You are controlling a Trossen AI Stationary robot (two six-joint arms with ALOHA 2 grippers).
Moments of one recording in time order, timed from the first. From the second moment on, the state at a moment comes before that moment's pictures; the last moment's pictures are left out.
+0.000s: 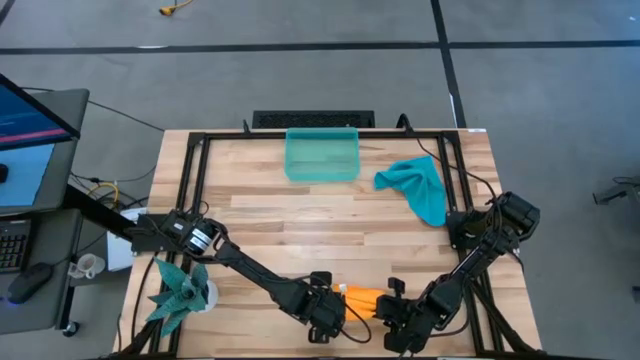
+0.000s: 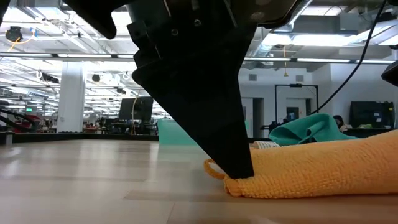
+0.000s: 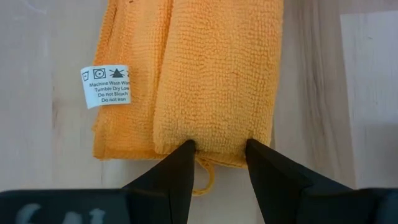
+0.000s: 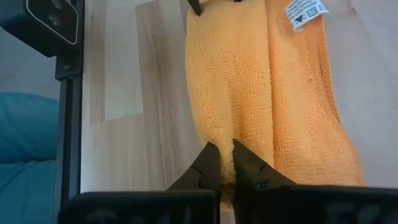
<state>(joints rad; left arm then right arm) -0.52 2.30 1.79 -0.67 -0.23 -0.43 0.89 1.81 0.97 -0.23 0.44 0.94</state>
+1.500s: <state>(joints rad) -0.48 2.23 1.78 -0.43 -0.32 -0.24 0.89 1.81 0.97 -0.22 0.43 0.94</state>
